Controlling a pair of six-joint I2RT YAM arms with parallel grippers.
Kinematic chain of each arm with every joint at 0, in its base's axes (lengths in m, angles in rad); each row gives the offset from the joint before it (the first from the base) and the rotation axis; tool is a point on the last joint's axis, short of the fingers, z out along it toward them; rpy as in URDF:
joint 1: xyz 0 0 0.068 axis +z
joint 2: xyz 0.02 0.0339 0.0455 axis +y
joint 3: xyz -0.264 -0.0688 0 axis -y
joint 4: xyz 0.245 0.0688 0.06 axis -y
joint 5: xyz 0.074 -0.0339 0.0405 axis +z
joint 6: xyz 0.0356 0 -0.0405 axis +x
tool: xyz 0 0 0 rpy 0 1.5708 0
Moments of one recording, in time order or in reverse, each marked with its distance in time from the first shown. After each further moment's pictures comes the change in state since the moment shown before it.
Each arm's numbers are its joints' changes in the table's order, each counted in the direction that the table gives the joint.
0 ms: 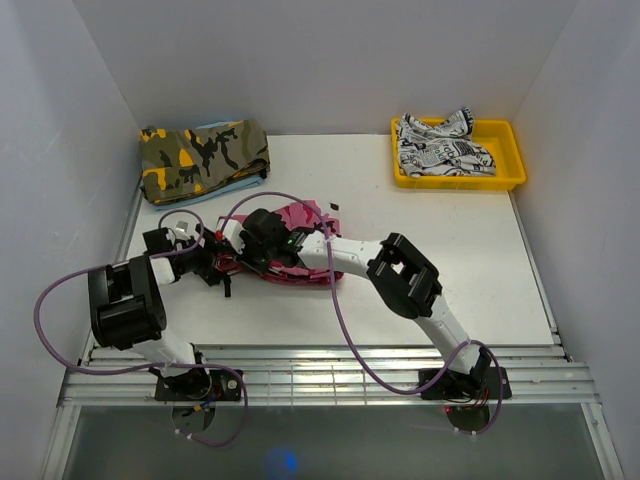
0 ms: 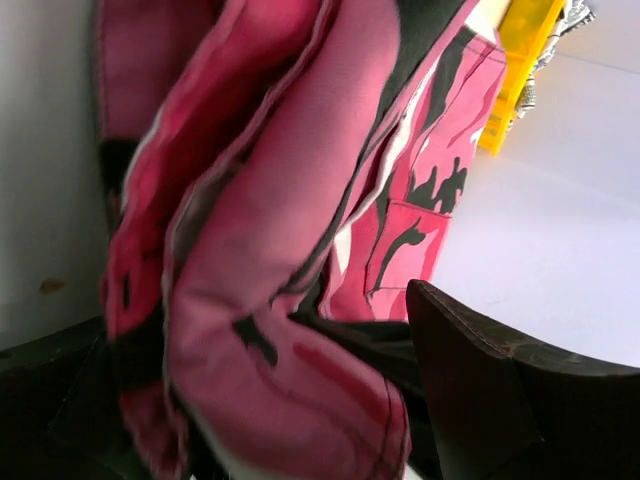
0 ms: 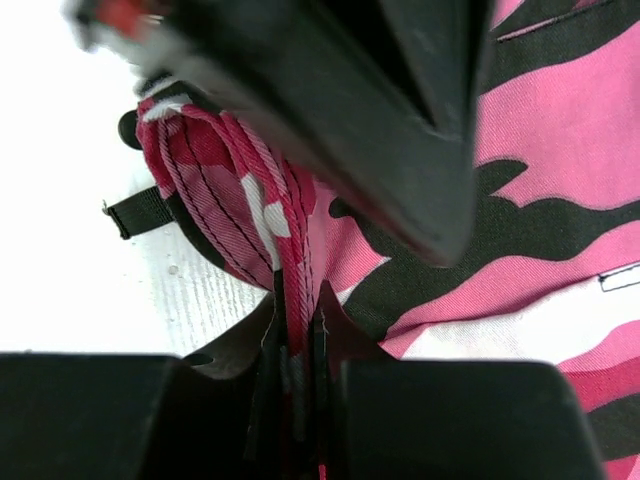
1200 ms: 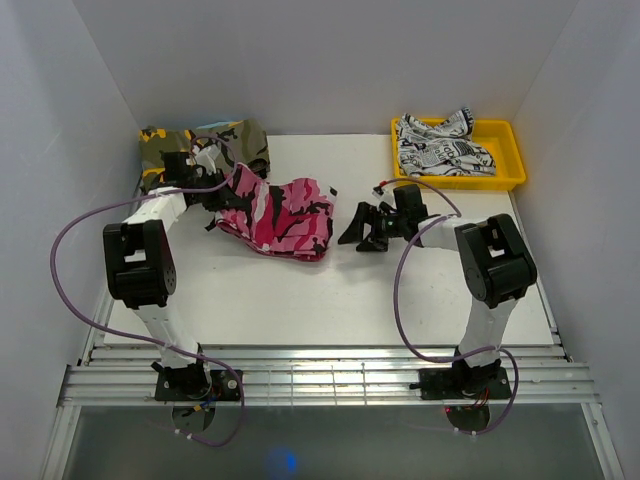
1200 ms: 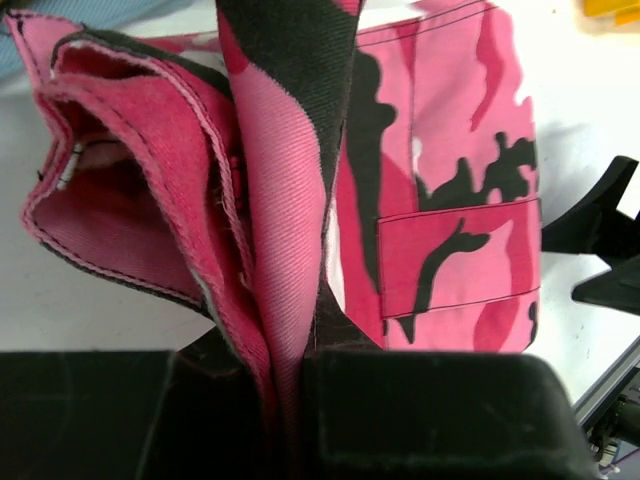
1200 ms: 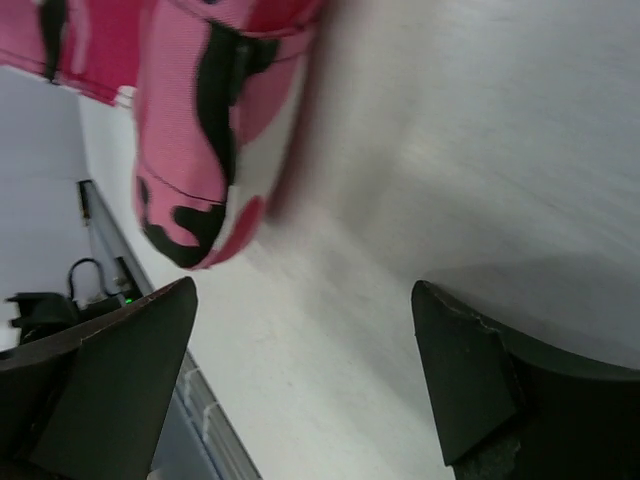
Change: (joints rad) left arm -0.229 0.289 0.768 -0.407 0.176 0.628; right arm -0.724 -0.402 -0.768 0.258 0.494 0.725
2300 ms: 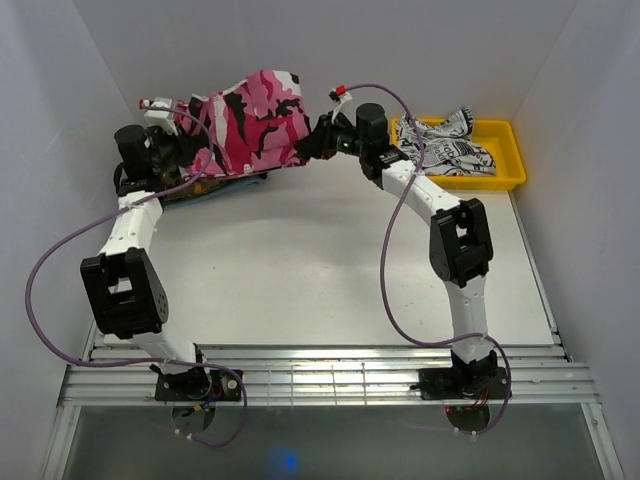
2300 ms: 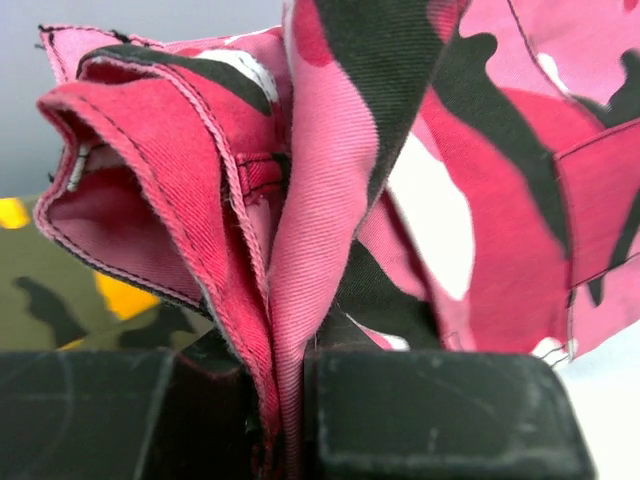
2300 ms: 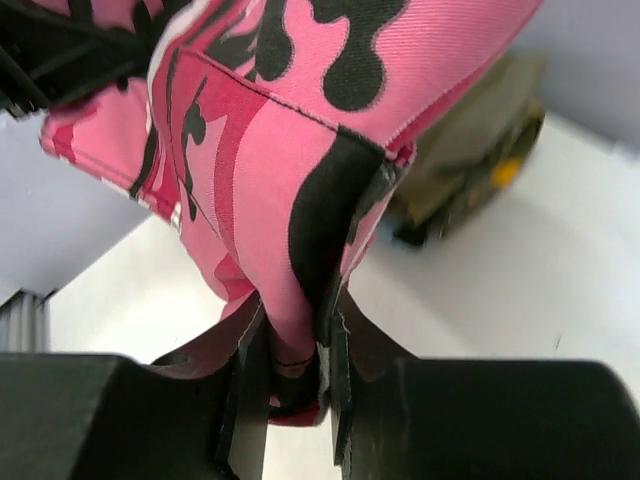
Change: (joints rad) left arm 0.102 -0.214 -0.008 0.468 0.137 0.154; right arm 0.144 0.288 0.860 0.123 -0.100 -0.129
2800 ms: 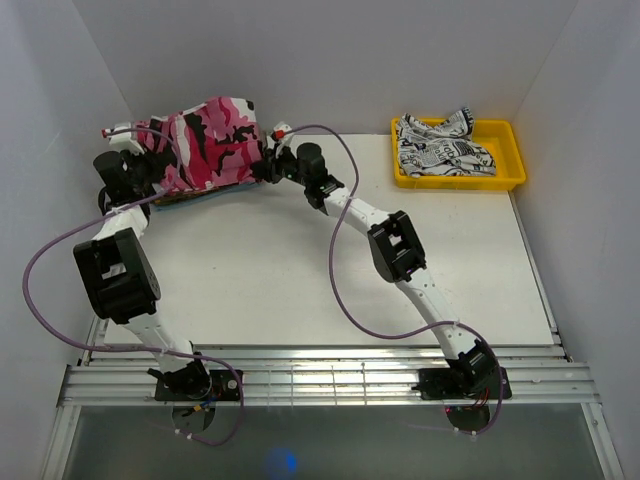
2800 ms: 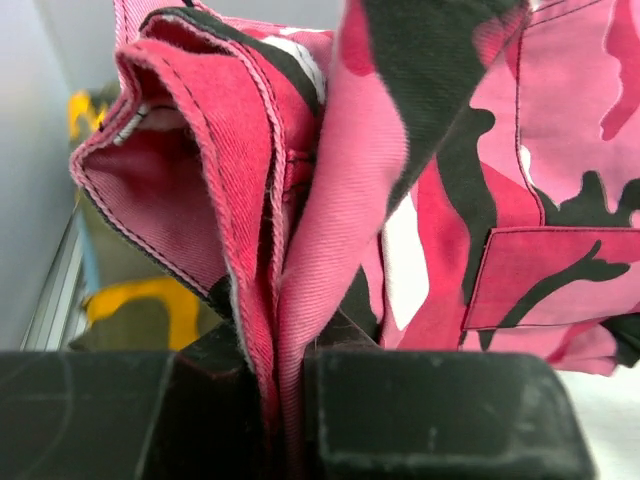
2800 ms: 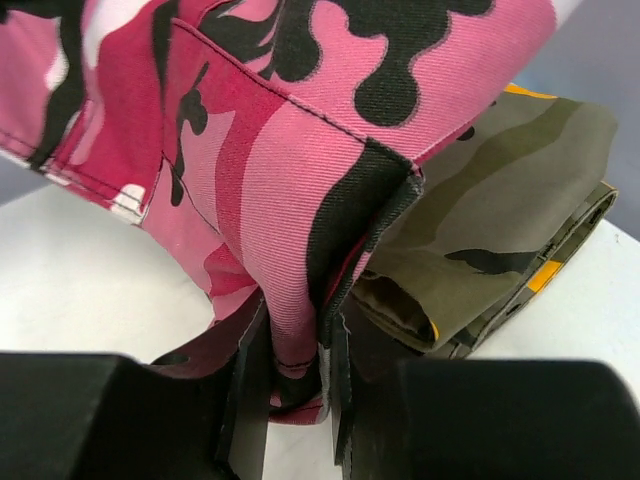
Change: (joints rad) left arm 0.188 0.124 -0.092 0.245 0.065 -0.144; right arm 0.176 0.527 0.492 0.163 -0.188 -0.196
